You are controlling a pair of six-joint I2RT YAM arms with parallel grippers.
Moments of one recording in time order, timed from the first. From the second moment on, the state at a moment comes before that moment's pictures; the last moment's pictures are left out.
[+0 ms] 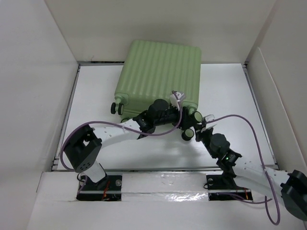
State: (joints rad) left arm -0.94 1.57 0.98 0.36 0.29 -0.53; right arm 0.77 0.76 0.12 0.53 0.36 0.05
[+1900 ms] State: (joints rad) left arm -0.57 0.84 0.87 -0.52 -0.31 -0.60; right arm 1.14 0.71 0.12 0.70 0.56 0.14
